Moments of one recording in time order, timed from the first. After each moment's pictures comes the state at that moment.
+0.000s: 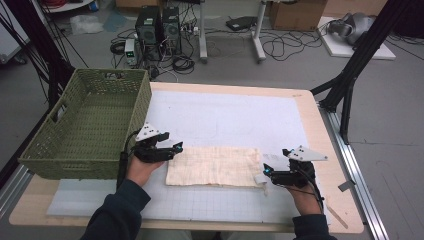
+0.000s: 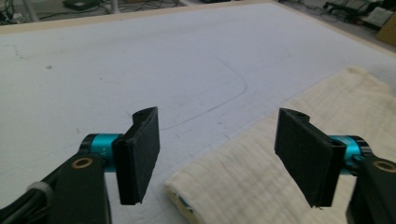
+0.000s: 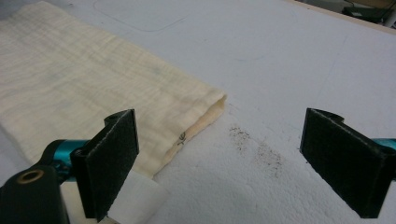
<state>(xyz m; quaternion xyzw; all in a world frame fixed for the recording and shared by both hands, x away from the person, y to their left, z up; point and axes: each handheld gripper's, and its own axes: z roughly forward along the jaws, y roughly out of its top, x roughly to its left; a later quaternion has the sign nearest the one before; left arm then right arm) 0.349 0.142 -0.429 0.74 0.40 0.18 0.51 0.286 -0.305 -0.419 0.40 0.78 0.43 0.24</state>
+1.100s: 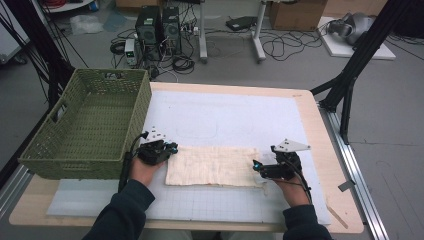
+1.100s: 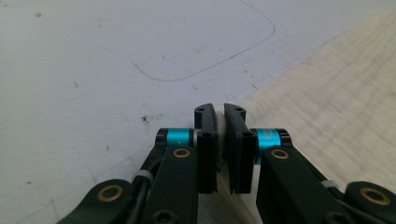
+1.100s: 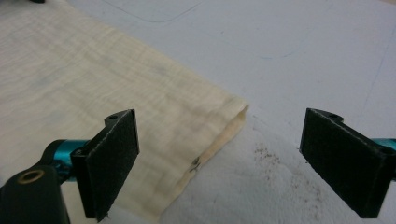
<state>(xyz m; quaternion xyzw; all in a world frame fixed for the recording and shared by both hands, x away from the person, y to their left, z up) 0.355 0.140 -0.450 0.78 0.40 0.17 0.44 0.319 -0.280 -0.429 0.40 0.80 0.41 0.20</state>
